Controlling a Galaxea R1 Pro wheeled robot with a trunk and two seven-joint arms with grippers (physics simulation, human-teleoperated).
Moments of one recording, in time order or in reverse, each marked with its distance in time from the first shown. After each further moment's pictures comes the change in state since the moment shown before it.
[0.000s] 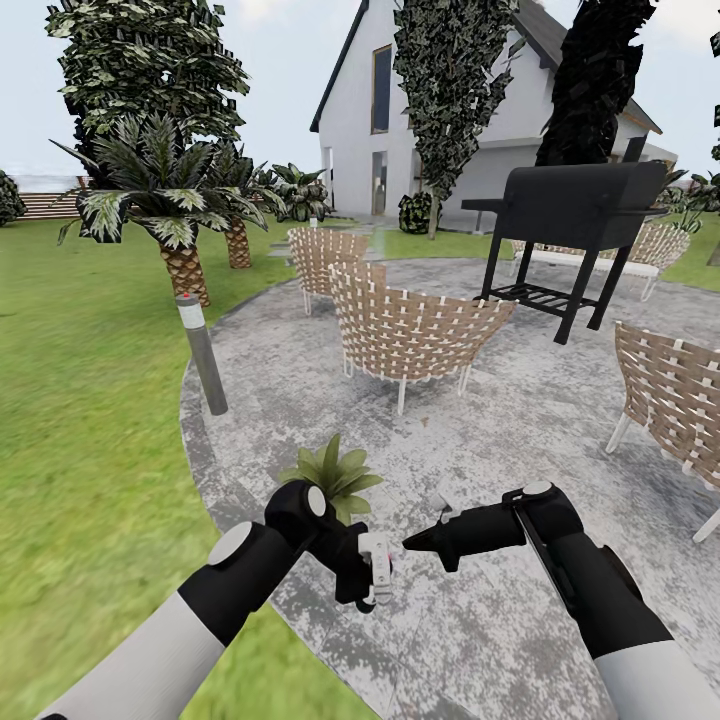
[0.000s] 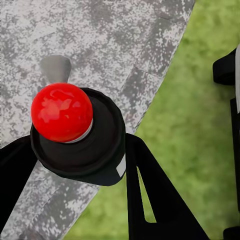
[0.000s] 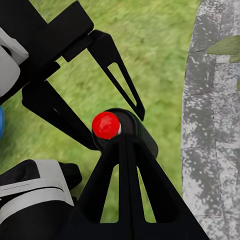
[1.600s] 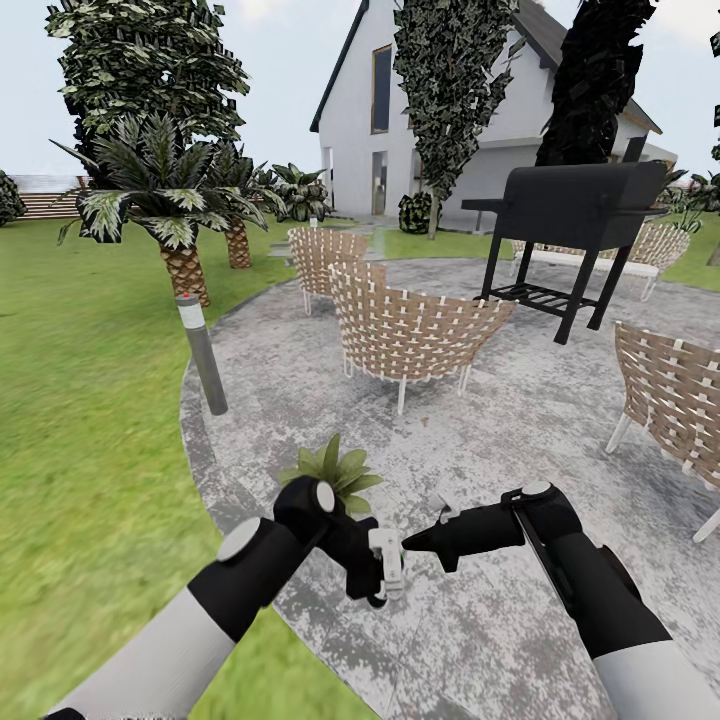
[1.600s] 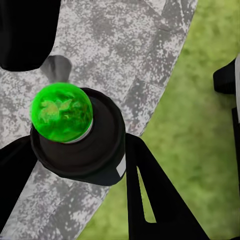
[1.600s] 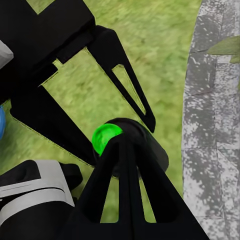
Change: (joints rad) left arm -0.013 -0.034 -0.002 -0.002 0.000 0.000 0.003; right arm 0.000 0.003 0.001 0.000 0.000 0.000 0.000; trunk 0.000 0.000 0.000
